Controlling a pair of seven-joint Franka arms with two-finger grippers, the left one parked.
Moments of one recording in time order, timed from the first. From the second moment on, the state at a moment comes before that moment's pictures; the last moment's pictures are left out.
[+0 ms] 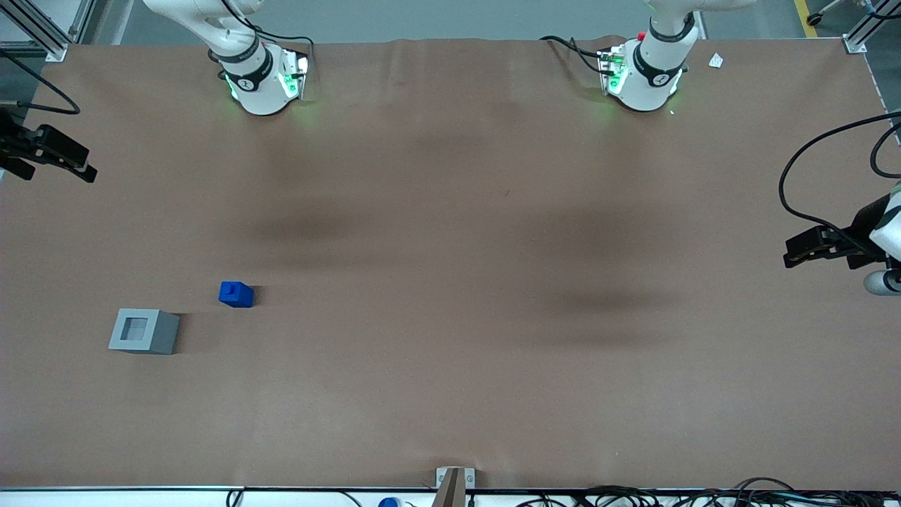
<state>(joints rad) 0.01 -0.08 -0.07 -1.61 0.01 1.56 0.01</state>
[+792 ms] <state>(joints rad) 0.02 0.06 -0.06 -1.61 0.01 1.64 0.01</state>
